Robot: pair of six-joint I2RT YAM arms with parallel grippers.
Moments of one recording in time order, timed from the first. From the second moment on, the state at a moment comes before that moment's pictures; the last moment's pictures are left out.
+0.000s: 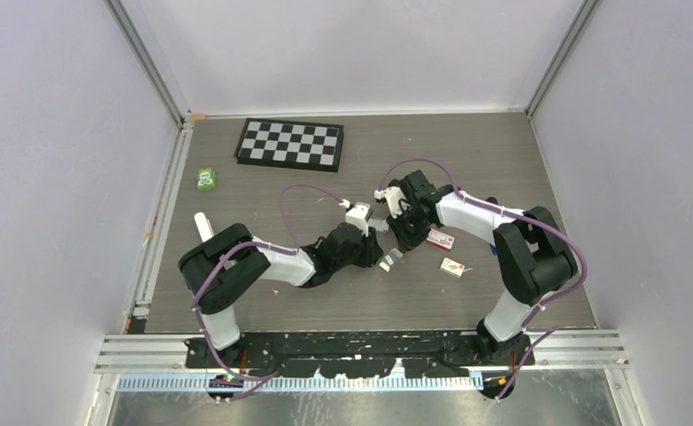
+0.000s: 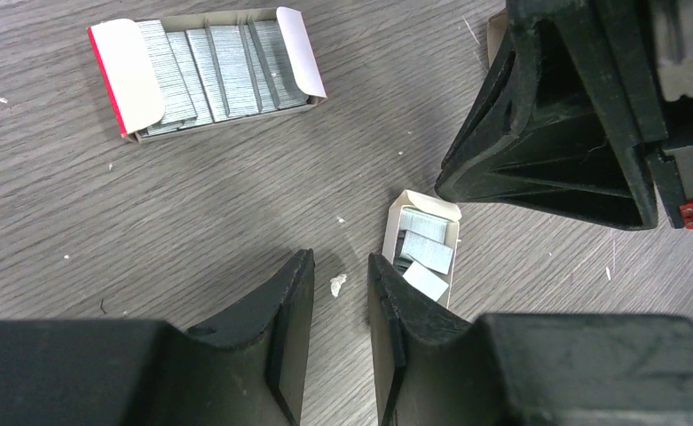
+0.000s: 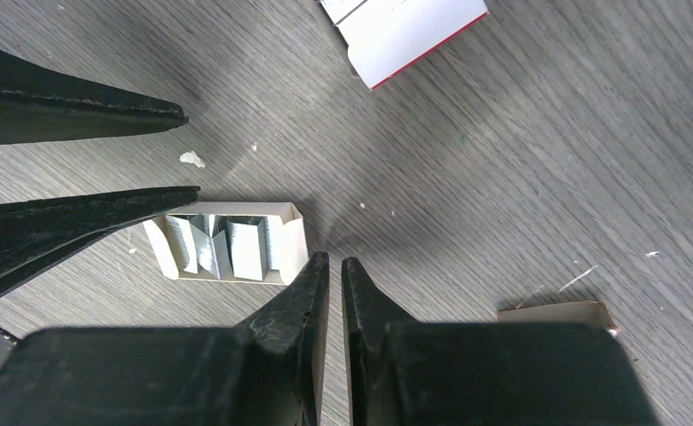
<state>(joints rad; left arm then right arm) -0.95 1.77 0.72 0.55 -0.13 -0.58 0.49 1.68 1.01 -0.57 -0.24 -0.20</state>
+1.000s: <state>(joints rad) -0.95 1.80 0.73 0.58 -0.10 -0.58 0.49 1.70 1.01 -0.58 -0.25 -0.20</state>
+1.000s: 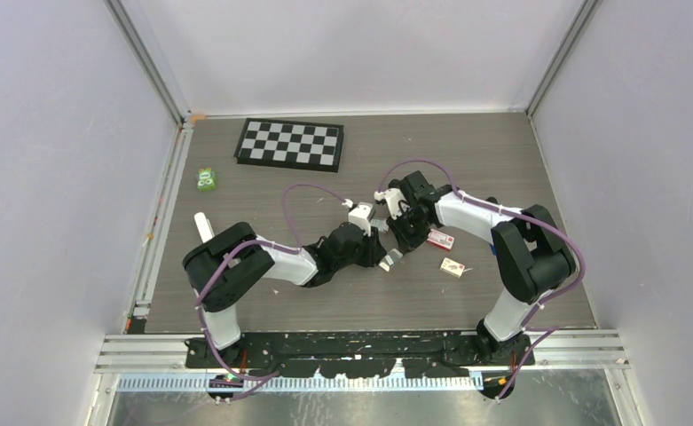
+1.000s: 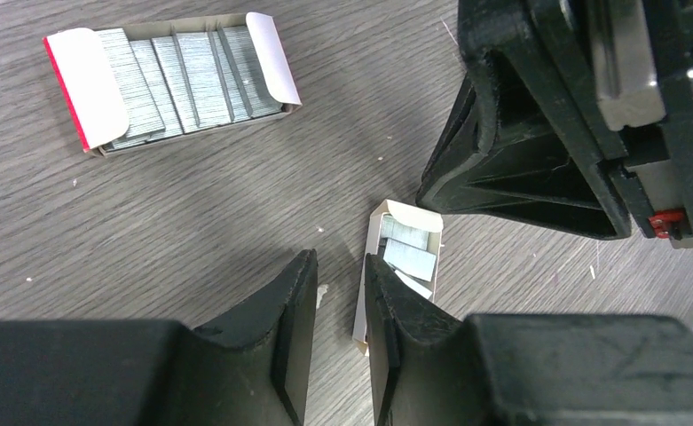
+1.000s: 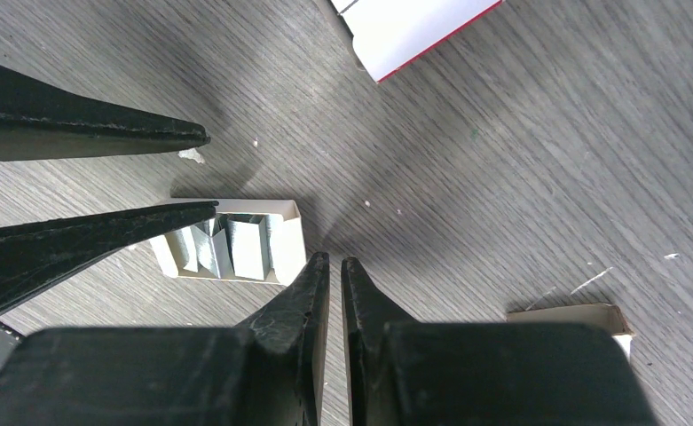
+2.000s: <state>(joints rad) -0.96 1.78 0.71 0.58 -0.08 -0.58 0.49 1.70 1.02 -0.58 -0.25 -0.20</state>
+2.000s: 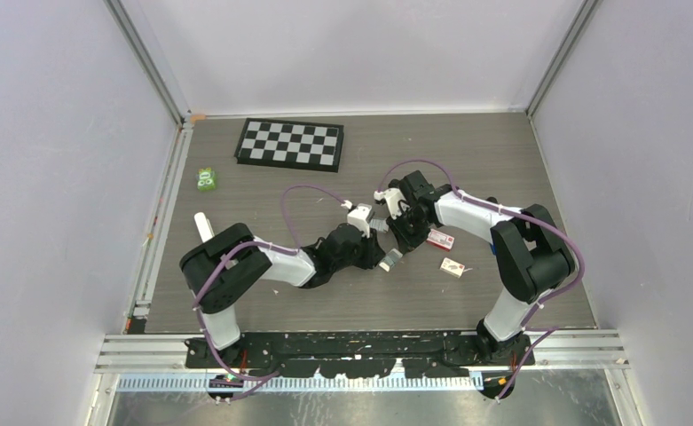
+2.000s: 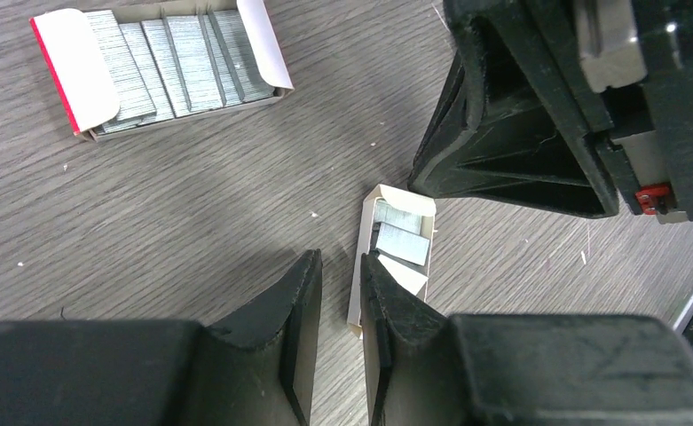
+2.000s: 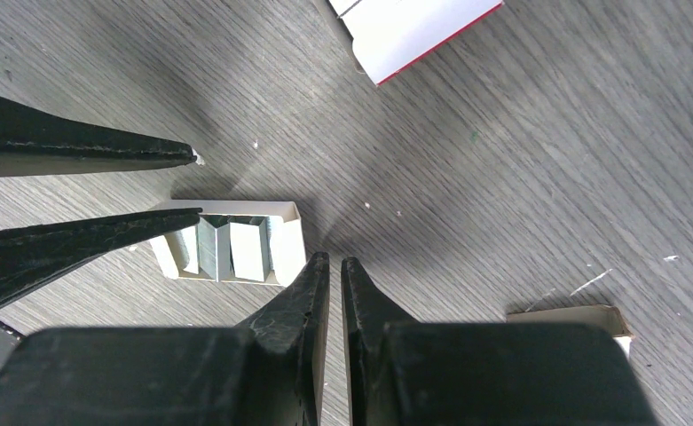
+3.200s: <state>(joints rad) -0.96 1.81 0.80 0.49 -0.07 -0.57 0.49 1.70 1.02 -0.58 -0.25 -0.20</state>
